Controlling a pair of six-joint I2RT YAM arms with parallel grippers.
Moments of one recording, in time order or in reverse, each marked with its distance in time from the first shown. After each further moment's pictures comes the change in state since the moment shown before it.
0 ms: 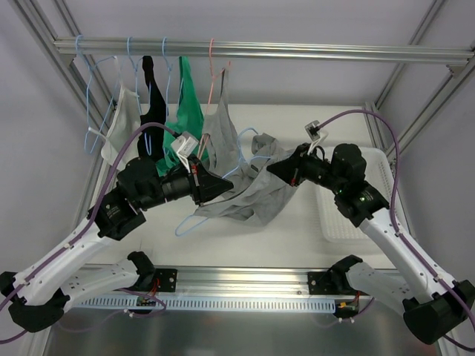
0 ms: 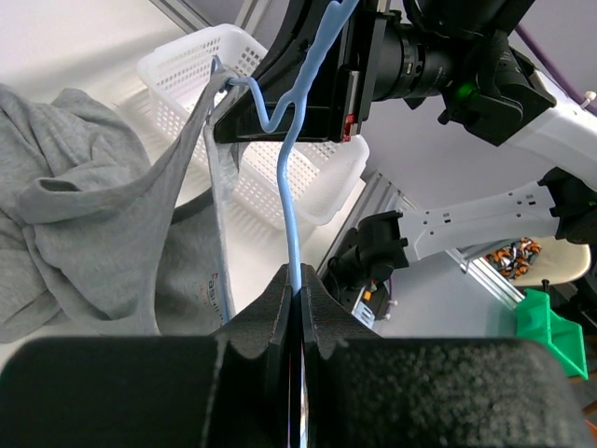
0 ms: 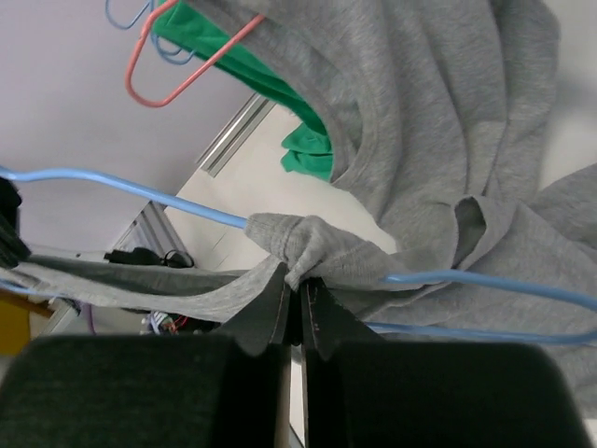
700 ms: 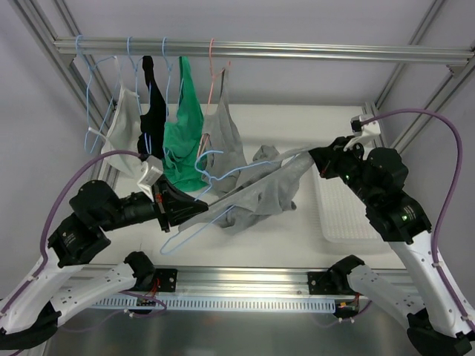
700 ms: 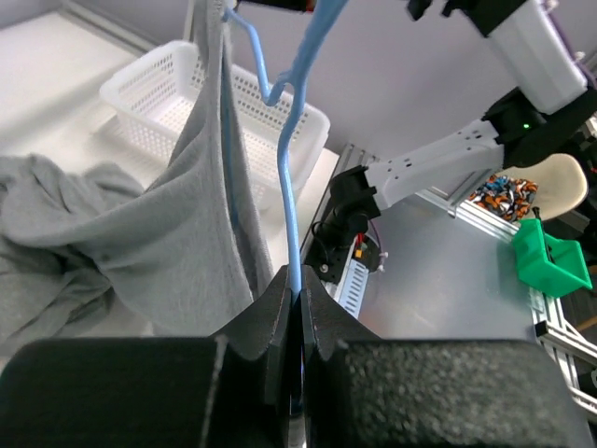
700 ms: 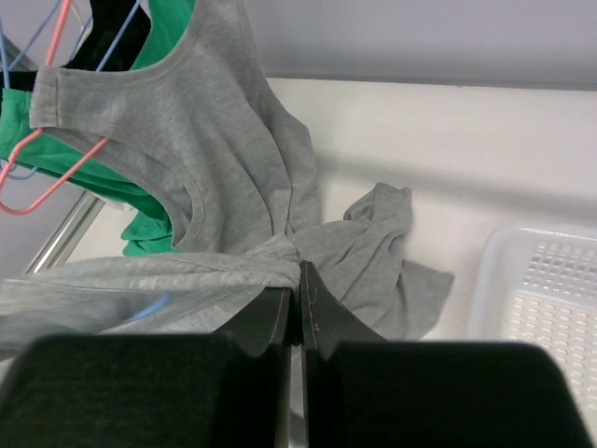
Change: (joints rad) left arm 0.000 -0.245 0.006 -0.185 0.121 0.150; right arm -0.008 -0.155 0.247 -0.378 0.545 -0.181
